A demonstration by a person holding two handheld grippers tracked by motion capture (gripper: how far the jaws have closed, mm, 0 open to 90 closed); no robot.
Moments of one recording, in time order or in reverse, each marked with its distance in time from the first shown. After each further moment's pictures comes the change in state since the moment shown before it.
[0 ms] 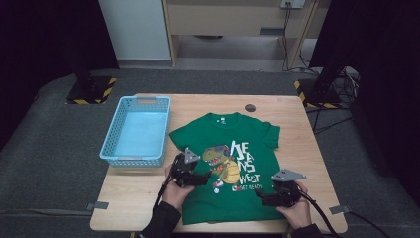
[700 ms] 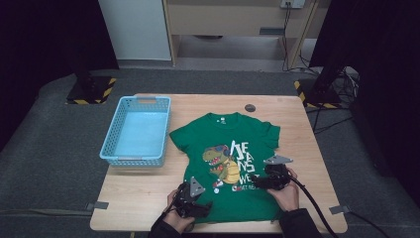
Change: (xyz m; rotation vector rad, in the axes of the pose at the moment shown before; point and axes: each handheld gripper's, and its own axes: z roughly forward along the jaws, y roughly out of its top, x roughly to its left) left arm -0.044 -0.054 -0.002 0.089 -0.021 0.128; right arm -0.022 0.018 0.053 0.051 -0.098 0.048
